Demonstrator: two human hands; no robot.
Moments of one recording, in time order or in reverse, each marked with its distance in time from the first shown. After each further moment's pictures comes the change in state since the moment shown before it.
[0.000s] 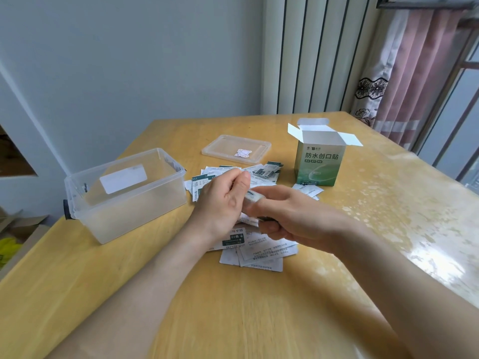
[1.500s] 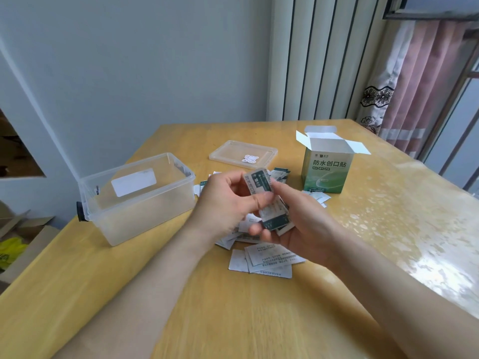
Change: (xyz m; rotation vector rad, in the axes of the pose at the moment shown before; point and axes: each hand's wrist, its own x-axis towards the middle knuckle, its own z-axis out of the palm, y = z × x) left_hand -0.001 0.017 -0.017 -0.311 -0.062 -0.157; right_hand 0.010 0.001 0.012 0.642 0.134 0.062
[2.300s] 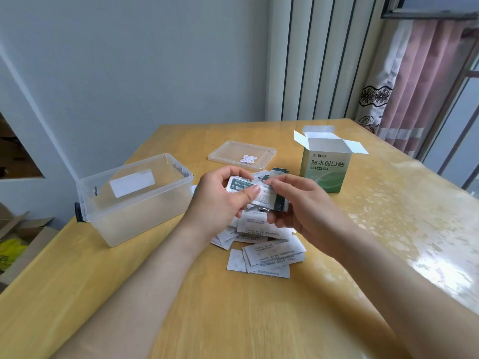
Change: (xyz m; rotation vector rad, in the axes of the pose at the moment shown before) left_hand 0.002 -0.005 -0.003 0.037 0.091 0.019; right_hand 0.002 -0.007 -0.012 -0.319 0.193 -0.193
